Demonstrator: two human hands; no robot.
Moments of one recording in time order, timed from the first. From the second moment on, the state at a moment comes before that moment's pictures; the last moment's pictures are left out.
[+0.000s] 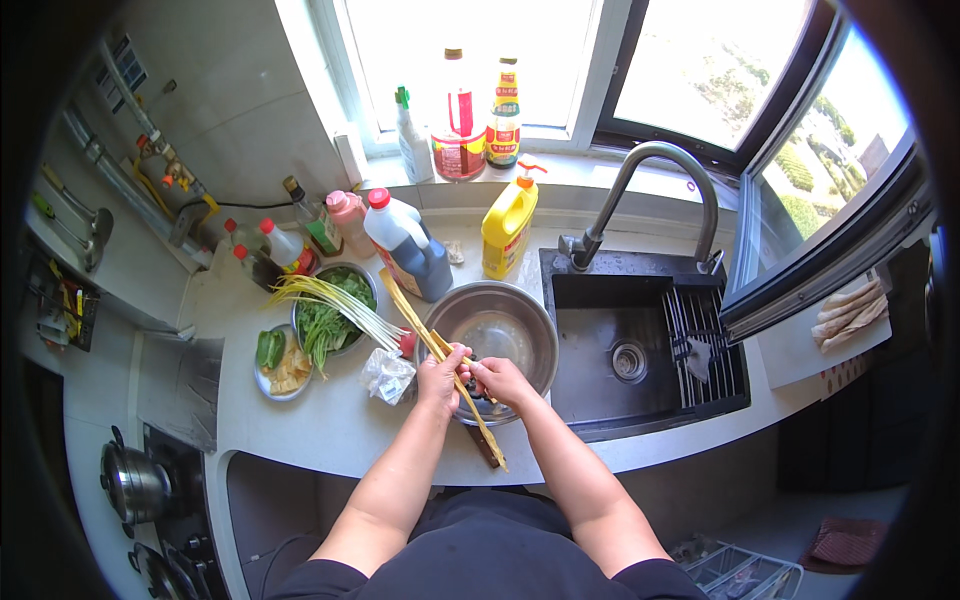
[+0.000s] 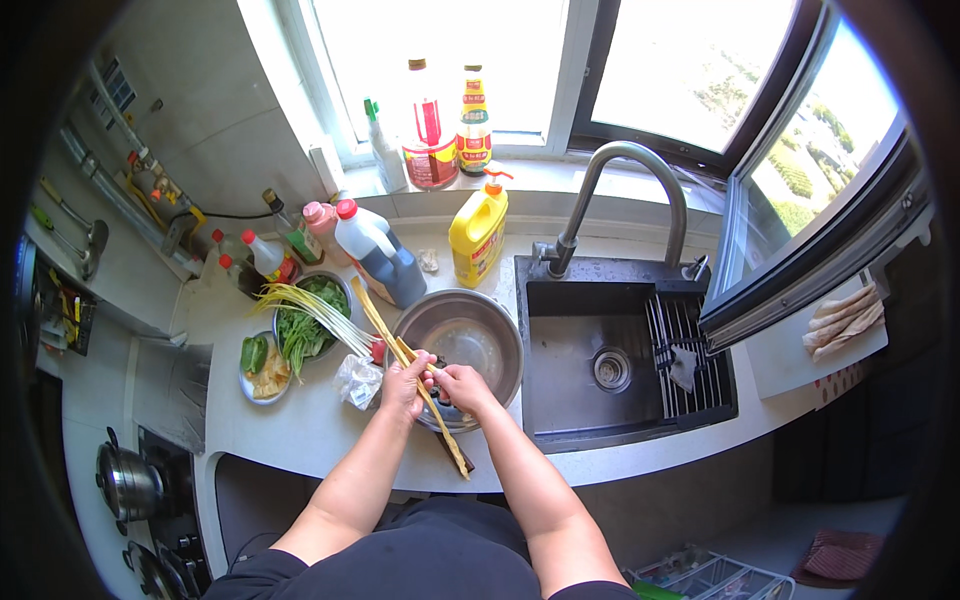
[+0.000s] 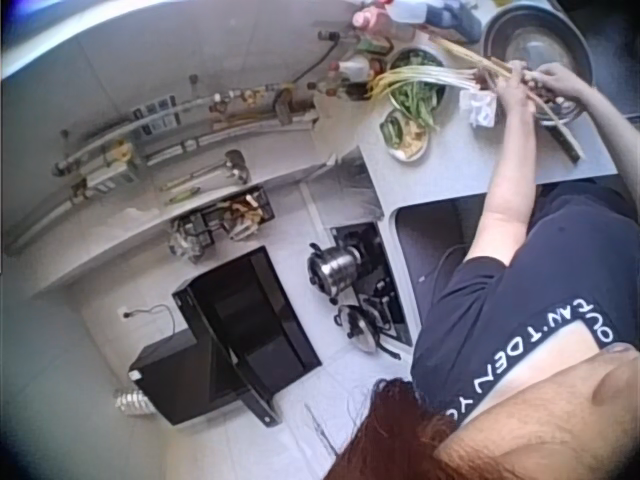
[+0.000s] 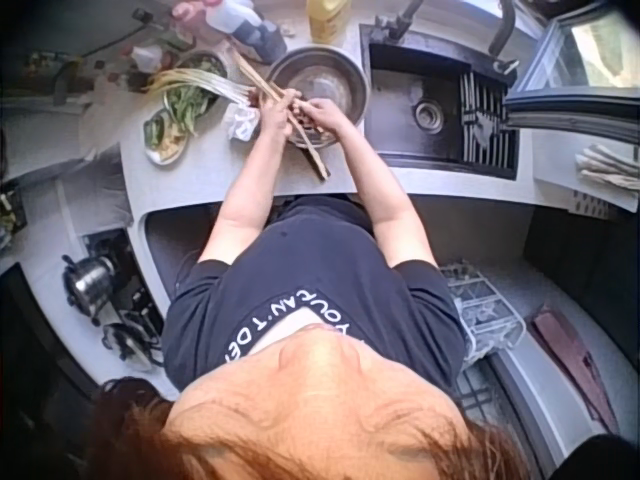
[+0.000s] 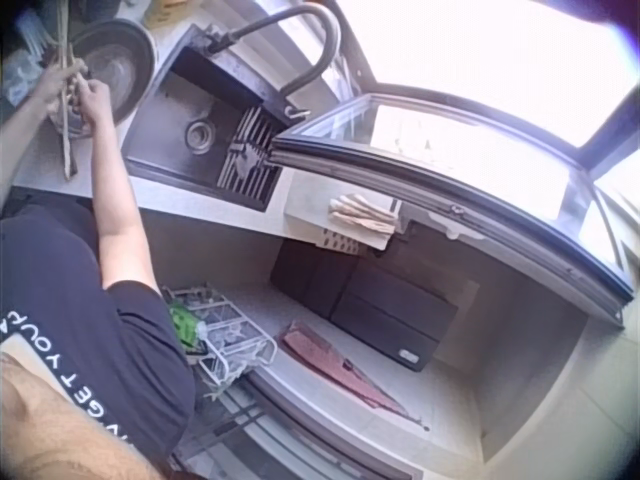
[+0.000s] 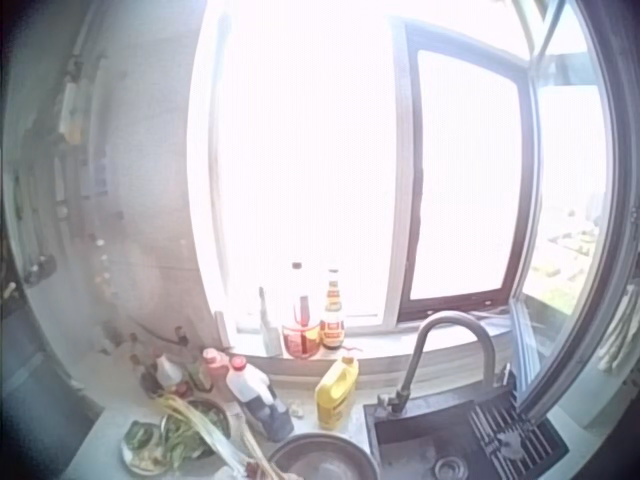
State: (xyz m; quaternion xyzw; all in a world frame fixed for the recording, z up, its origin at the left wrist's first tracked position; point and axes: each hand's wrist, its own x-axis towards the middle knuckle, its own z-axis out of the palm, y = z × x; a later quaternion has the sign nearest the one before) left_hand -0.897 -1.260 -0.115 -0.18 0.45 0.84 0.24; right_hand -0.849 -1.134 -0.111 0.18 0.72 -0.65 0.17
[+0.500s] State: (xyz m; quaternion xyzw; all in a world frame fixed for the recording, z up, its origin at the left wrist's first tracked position) left_hand -0.892 -1.245 -0.133 -0.25 0.48 0.83 0.16; right_hand -0.857 -1.150 -0.101 0.30 0.86 -0.40 0.12
